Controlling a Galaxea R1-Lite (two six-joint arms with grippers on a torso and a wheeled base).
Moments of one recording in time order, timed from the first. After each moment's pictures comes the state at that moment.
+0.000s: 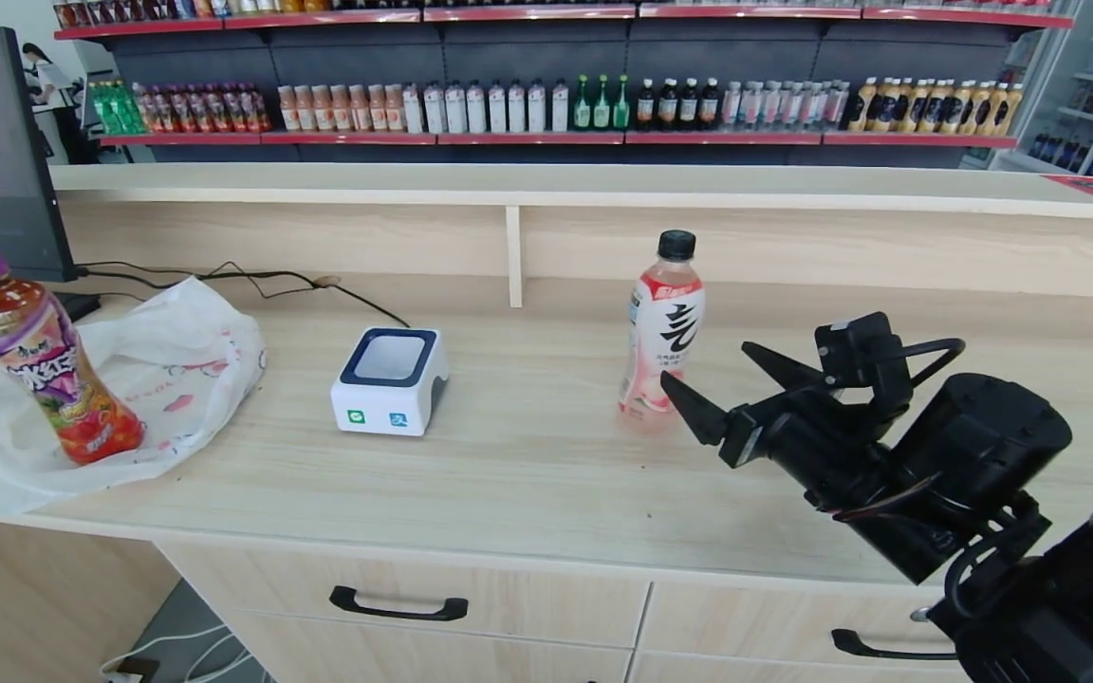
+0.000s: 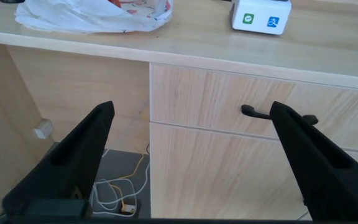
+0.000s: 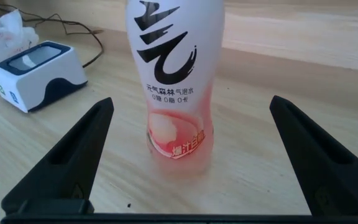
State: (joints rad) left arm 0.00 0.00 0.00 -0.01 0.00 -0.01; right arm 0.51 1.91 -0.50 -1.57 -0.02 -0.03
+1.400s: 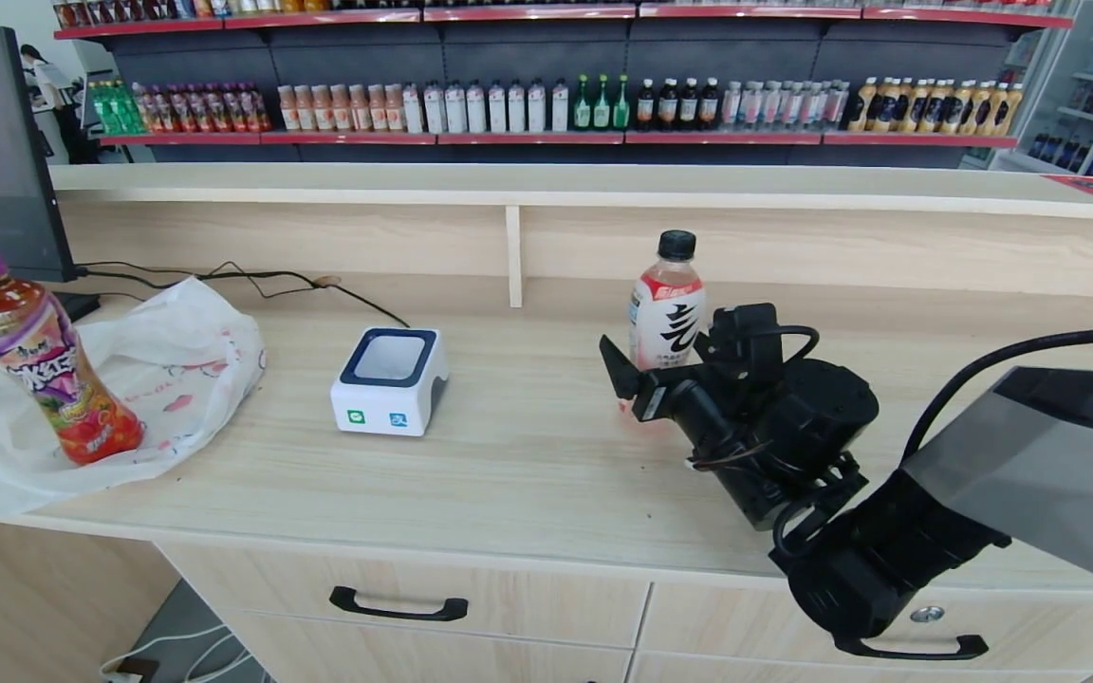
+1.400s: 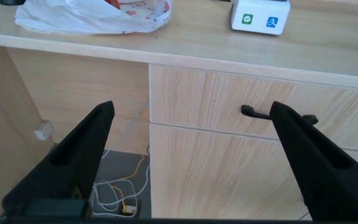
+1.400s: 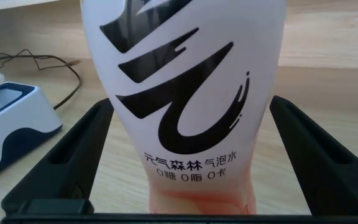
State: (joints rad) left arm 0.00 0.00 0.00 -0.01 0.00 0.00; right arm 0.58 2.17 -0.85 -1.57 -0.22 0.03
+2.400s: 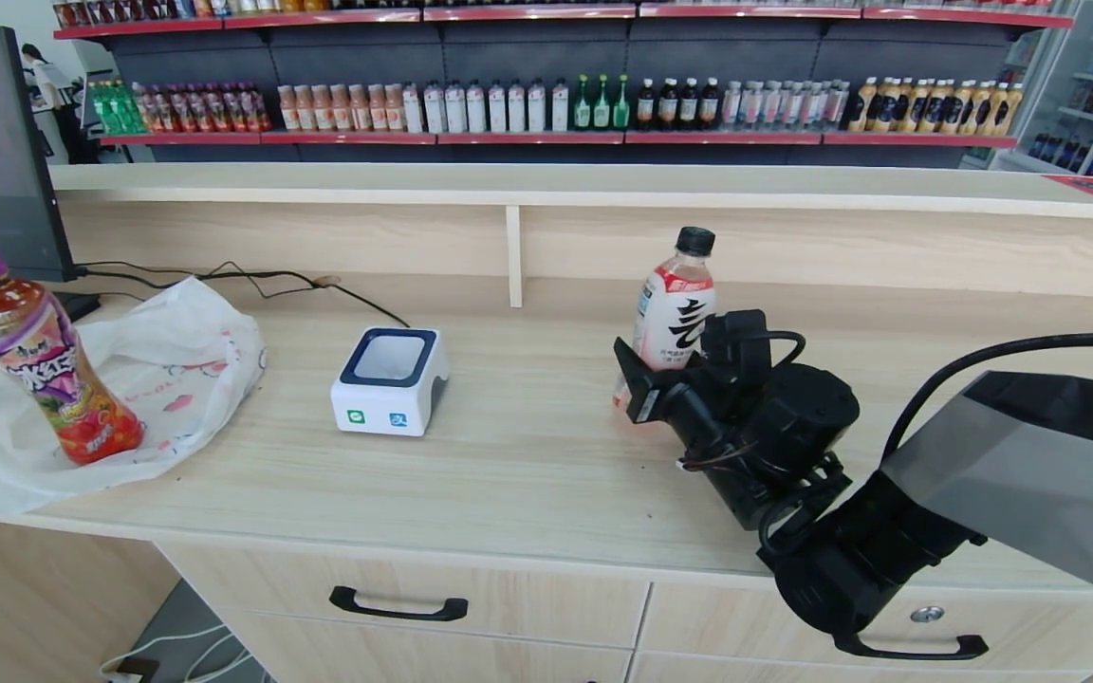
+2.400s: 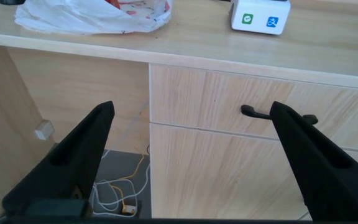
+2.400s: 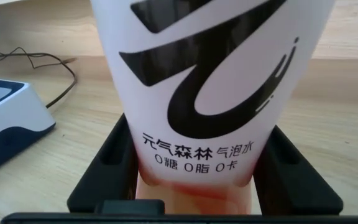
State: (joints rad) left arm 0.00 0.00 0.00 -0.01 0.00 0.00; right arm 0.58 2.21 -0.88 -1.57 -0.23 0.04
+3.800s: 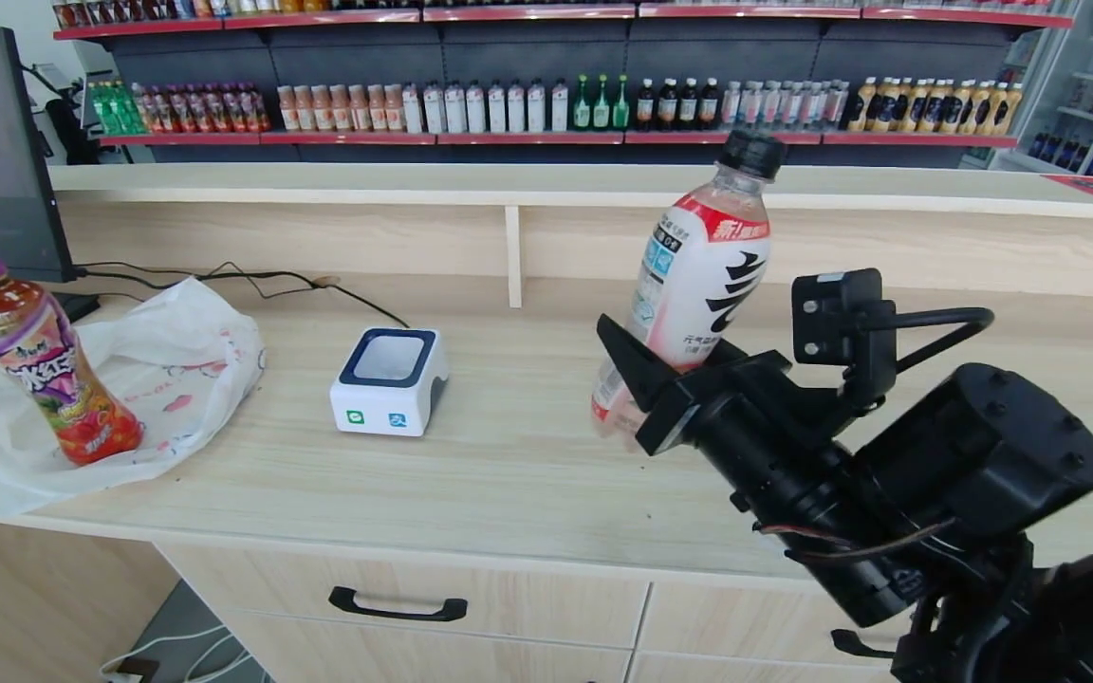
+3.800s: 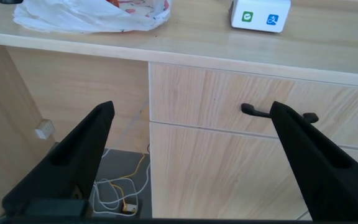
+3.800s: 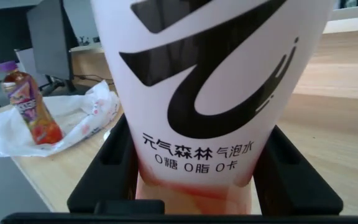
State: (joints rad) left arm 0.00 0.00 0.00 0.00 0.00 0.00; right arm 0.83 1.84 -0.63 -1.57 -0.23 0.06
